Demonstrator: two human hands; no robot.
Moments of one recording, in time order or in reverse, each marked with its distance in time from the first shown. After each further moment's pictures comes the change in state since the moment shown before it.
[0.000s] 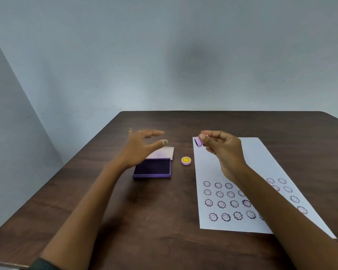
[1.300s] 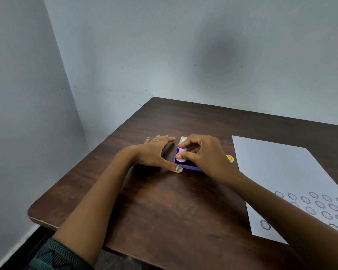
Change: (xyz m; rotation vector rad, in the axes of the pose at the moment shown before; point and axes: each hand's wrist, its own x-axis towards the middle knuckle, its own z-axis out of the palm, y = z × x) left_hand -0.036 -0.057 -0.044 0.214 -0.573 -0.220; right_hand -0.038 0.002 0.119 -0.669 -0.541 -0.449
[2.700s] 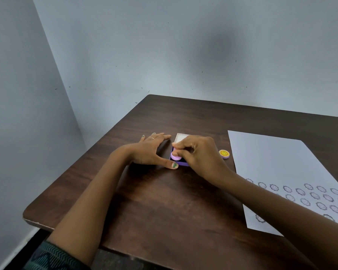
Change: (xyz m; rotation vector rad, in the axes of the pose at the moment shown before) left_hand 0.004 -0.003 0.002 0.011 0.008 0.010; right_hand -0.011 0.000 0.004 -0.027 0.090 -0.082
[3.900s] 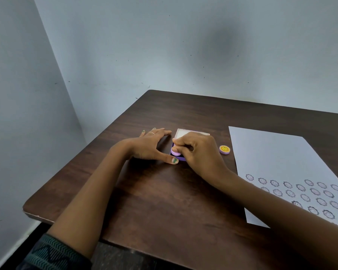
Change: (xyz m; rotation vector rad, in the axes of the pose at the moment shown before) left_hand -0.002 0.003 -0.001 0.014 0.006 -0.001; right_hand -0.004 0.001 0.006 -0.015 0.075 -0.056
